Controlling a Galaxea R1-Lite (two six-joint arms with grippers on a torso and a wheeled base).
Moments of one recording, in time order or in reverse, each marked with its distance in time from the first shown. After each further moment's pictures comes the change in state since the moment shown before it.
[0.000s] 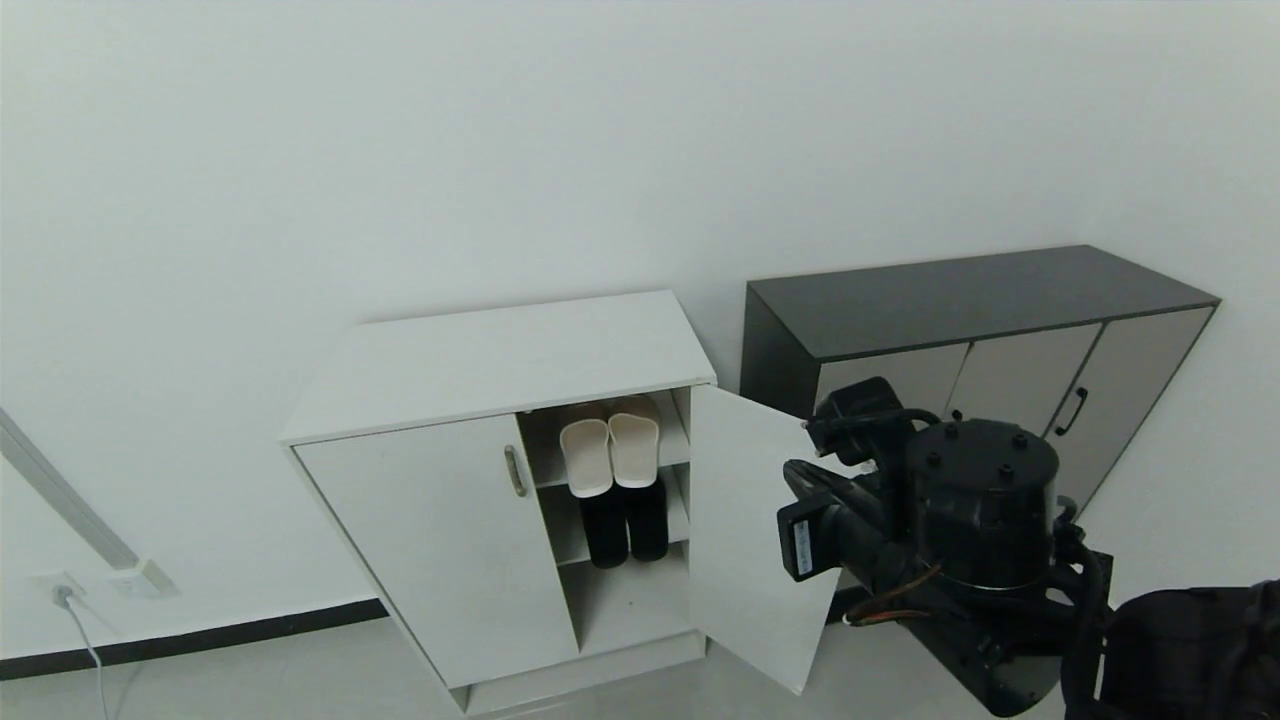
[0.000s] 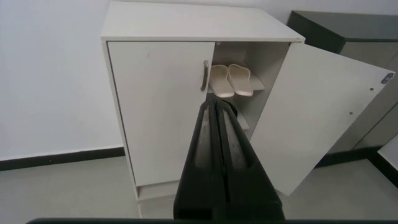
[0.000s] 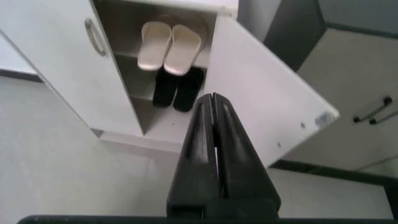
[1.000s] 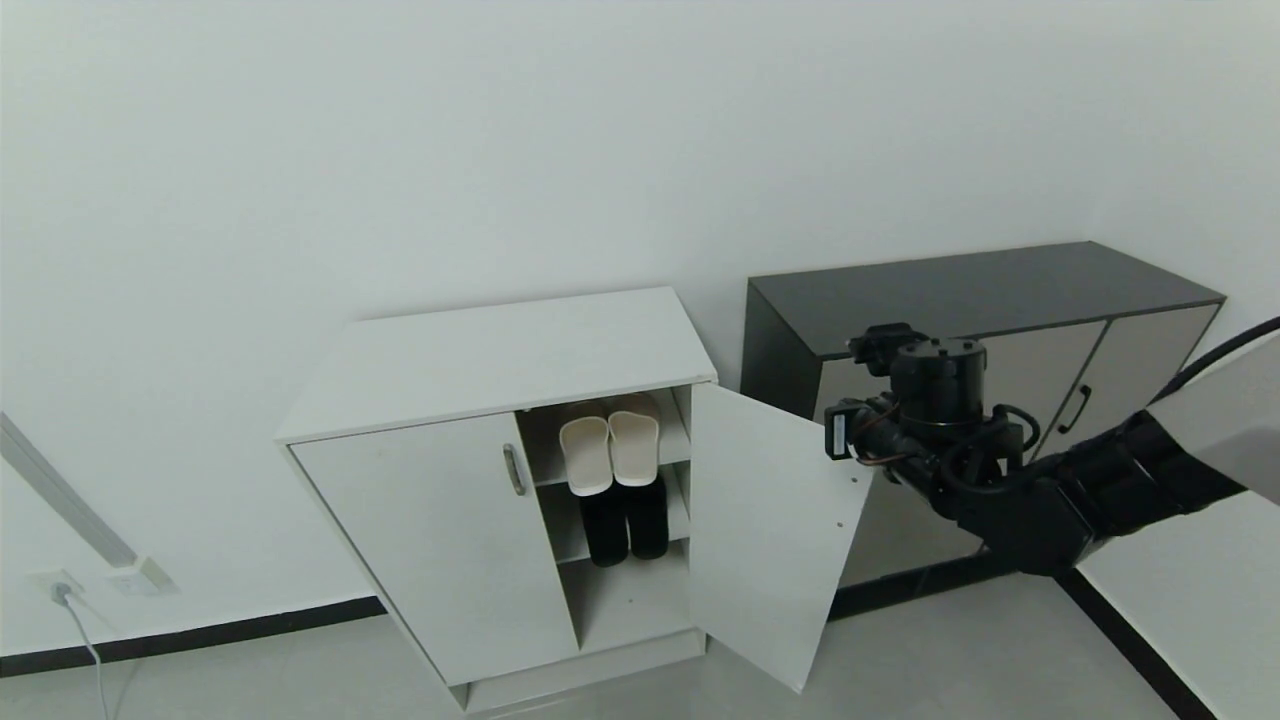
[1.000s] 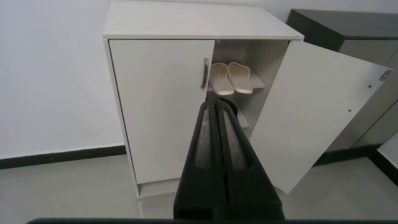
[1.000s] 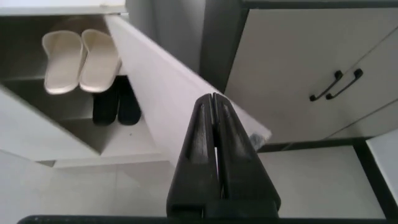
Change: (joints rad) left arm 0.000 0.000 0.000 0.000 0.000 0.003; right arm -0.399 0.276 -0.341 0.100 0.151 0.026
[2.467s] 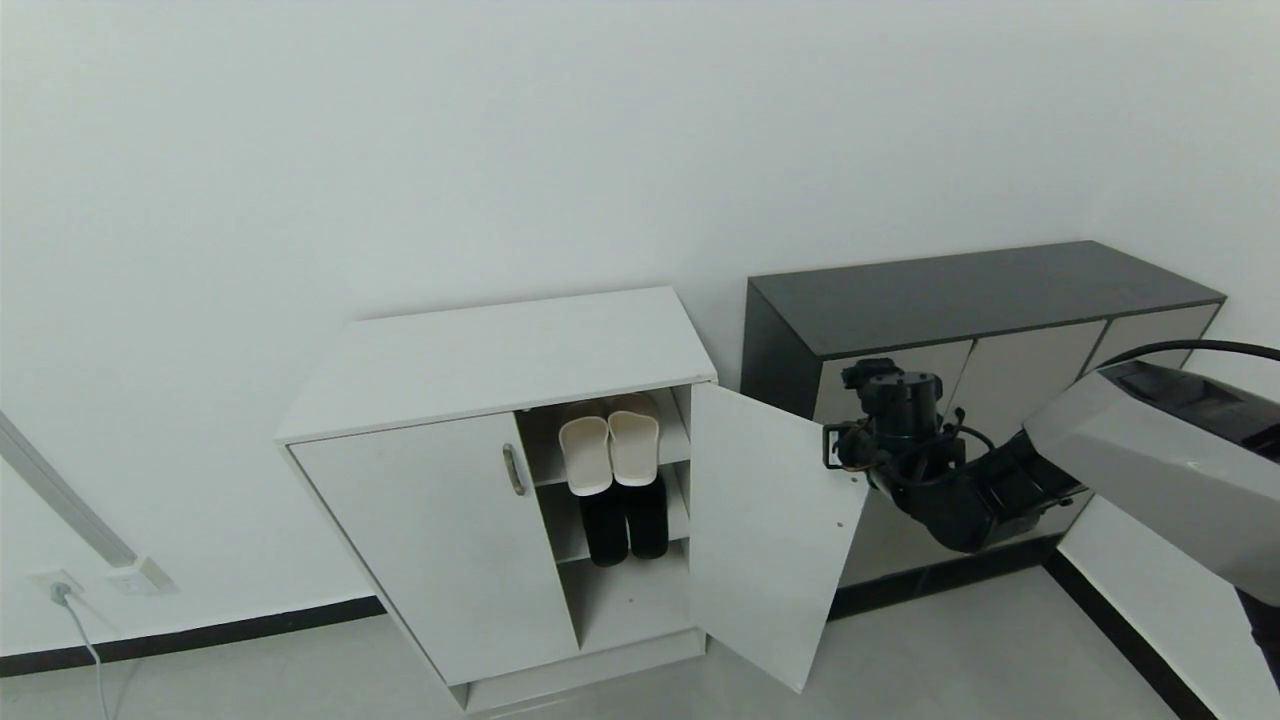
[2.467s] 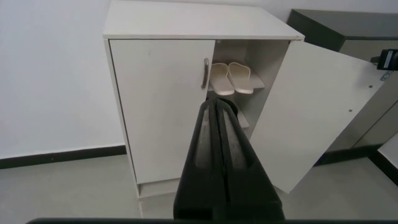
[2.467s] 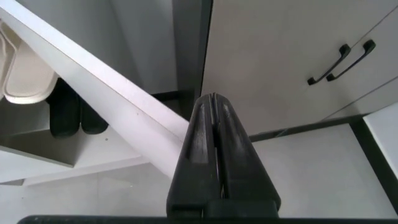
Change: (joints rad) left arm 0.000 0.000 0.000 0.000 0.000 -0.001; right arm -0.086 0.263 -0.200 0.004 0.007 0.029
